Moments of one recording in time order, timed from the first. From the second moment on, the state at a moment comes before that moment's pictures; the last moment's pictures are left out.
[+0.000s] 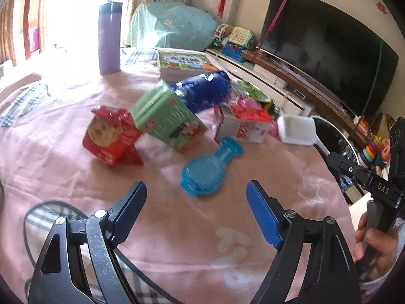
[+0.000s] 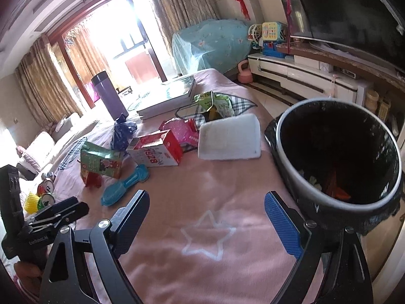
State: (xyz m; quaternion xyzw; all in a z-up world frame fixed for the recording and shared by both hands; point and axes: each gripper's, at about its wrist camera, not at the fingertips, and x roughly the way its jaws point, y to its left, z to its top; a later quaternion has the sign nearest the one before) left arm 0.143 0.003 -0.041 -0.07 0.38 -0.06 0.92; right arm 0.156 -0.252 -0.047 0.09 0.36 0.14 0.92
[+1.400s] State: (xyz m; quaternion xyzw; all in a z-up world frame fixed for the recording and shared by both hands) left arm 0.165 0.012 -0.052 -0.05 0.39 -0.08 0.92; right arm 0.187 -0.246 -0.045 0.04 0.37 0.19 0.91
